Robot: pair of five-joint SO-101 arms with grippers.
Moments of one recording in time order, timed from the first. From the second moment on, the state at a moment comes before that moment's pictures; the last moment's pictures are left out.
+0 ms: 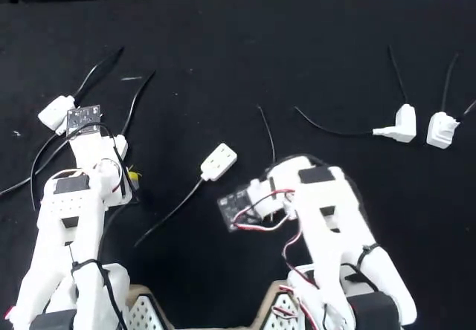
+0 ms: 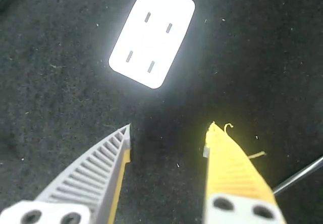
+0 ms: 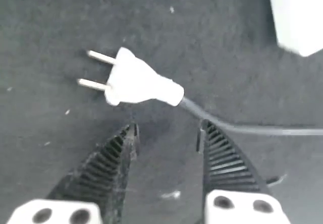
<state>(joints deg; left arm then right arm) -15.0 -37.2 65.4 44.2 -1.5 -9.8 -28.5 64.9 45.5 106.9</state>
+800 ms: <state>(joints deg) -15.0 -37.2 65.4 44.2 -1.5 -15.0 -22.4 66.9 41.6 106.2</state>
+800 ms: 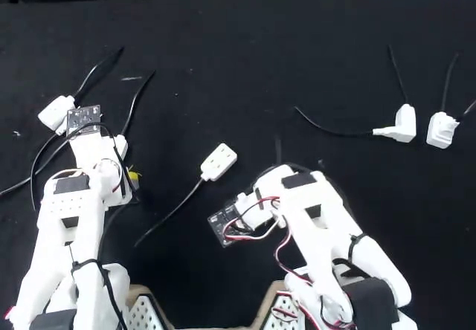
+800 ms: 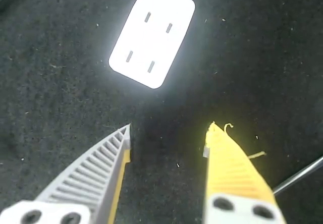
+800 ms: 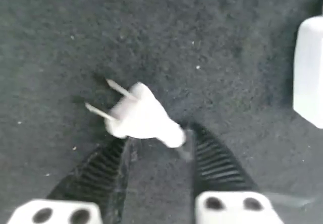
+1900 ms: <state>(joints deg) -15.0 -37.2 65.4 44.2 -1.5 -24.8 -21.5 61.4 62.2 71.3</state>
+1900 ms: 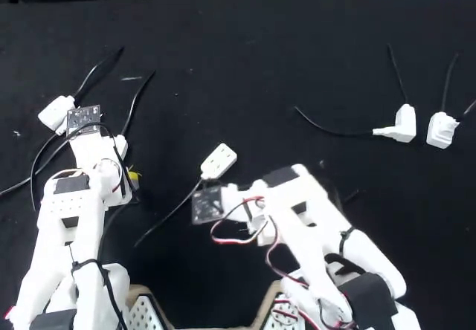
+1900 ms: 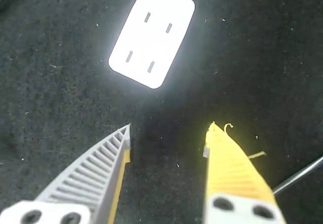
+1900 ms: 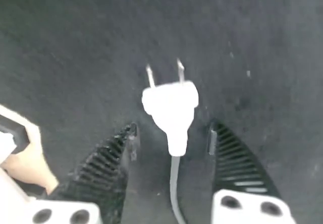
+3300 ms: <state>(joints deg) -15.0 -37.2 65.4 44.2 -1.5 -24.2 -23.2 64.7 56.1 69.3</state>
